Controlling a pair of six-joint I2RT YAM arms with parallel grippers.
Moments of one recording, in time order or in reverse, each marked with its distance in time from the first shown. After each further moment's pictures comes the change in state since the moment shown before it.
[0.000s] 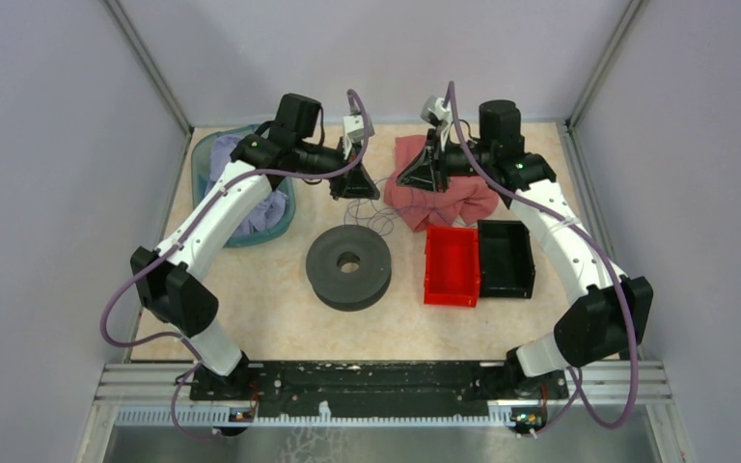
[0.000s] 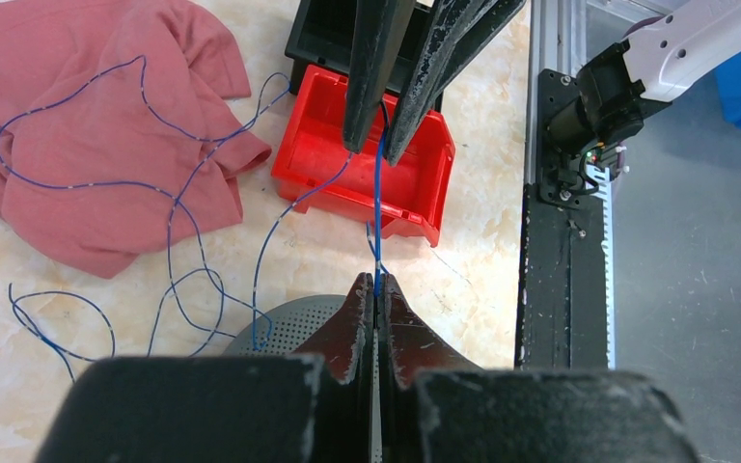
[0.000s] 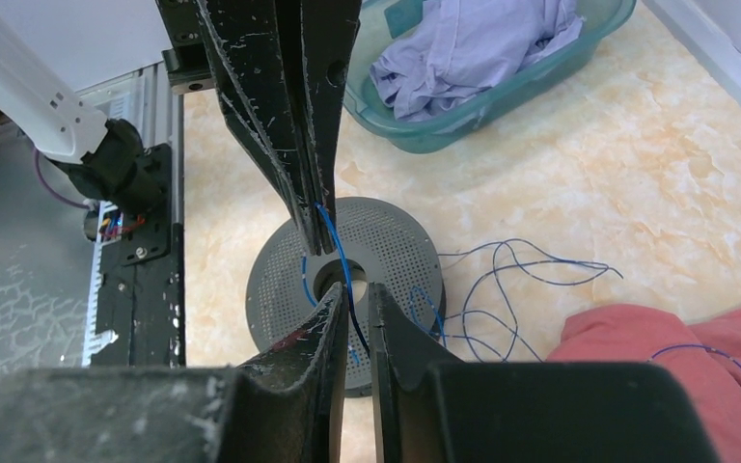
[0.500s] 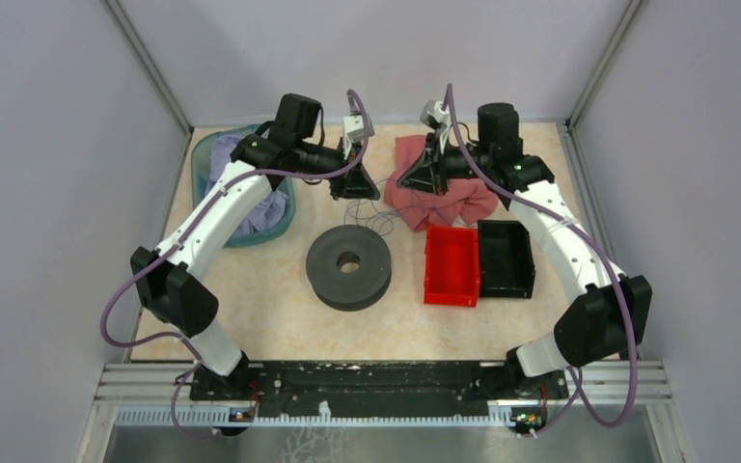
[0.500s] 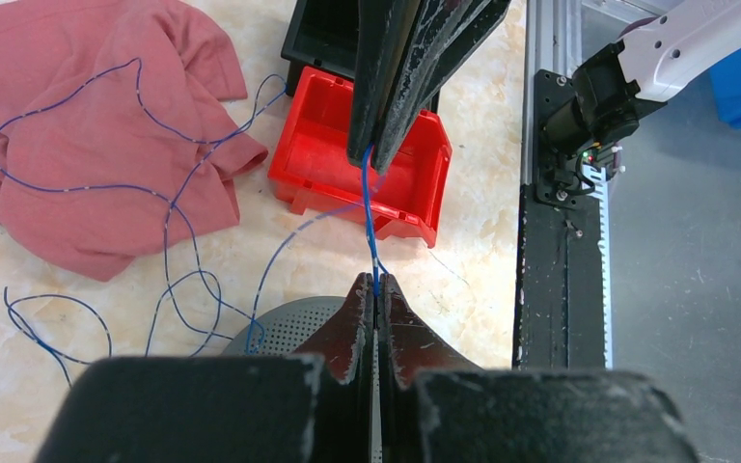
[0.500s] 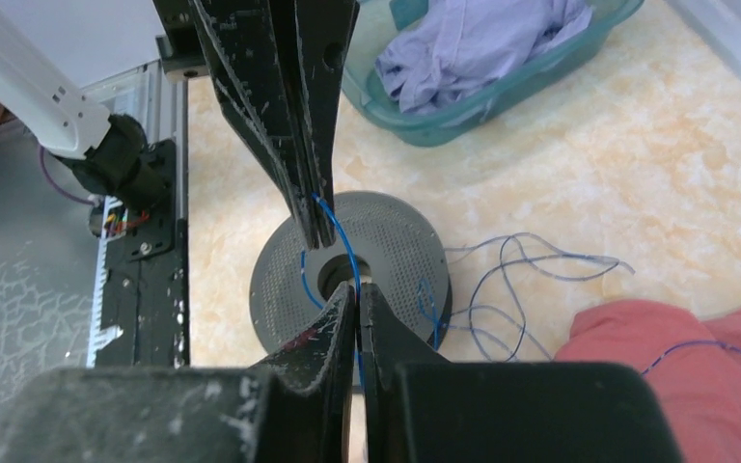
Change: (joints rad) left arm 0.000 0.000 0.000 0.000 0.008 0.000; right arm 0.000 0.000 -0.014 0.003 -0.005 -0.005
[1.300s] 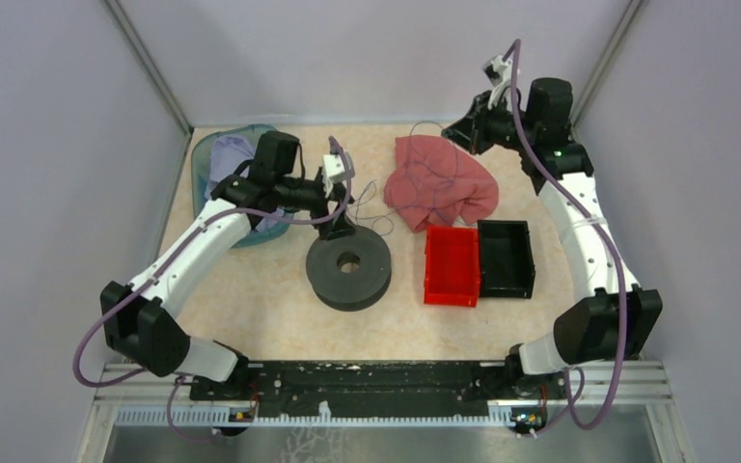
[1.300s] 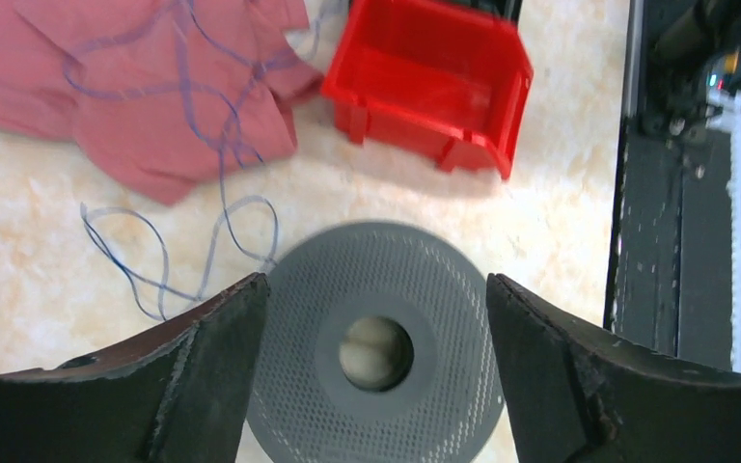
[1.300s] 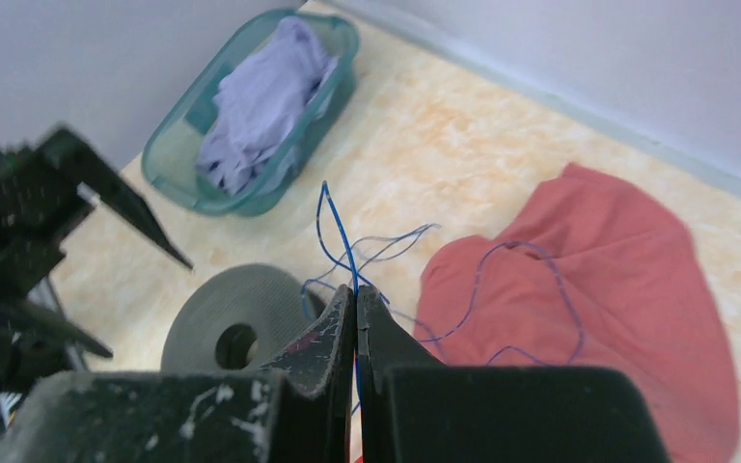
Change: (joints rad) left arm 0.035 -0.236 -0.367 0.181 -0.122 0.128; right arm -0.192 -0.005 0.097 0.036 0.260 0.265
